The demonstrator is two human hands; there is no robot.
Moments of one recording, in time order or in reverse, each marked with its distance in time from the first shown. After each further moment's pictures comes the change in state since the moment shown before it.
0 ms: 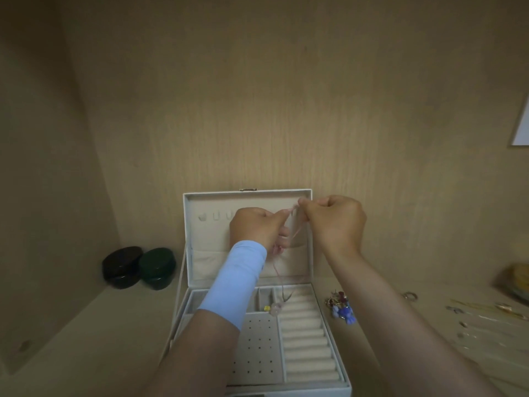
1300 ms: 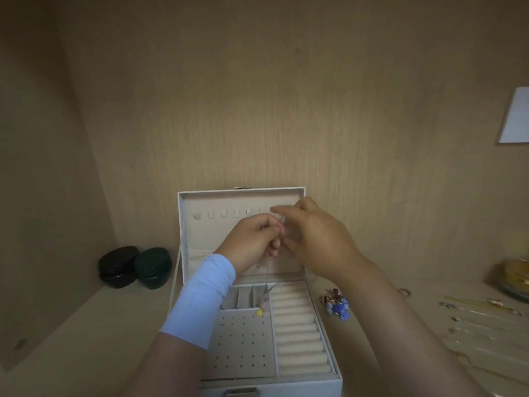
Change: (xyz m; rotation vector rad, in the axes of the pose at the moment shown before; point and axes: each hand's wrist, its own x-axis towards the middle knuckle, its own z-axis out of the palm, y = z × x) left_hand -0.012 -0.011 -0.024 0.224 -0.370 0.195; right_hand -0.017 0.011 -0.024 -0.524 -0.503 -0.654
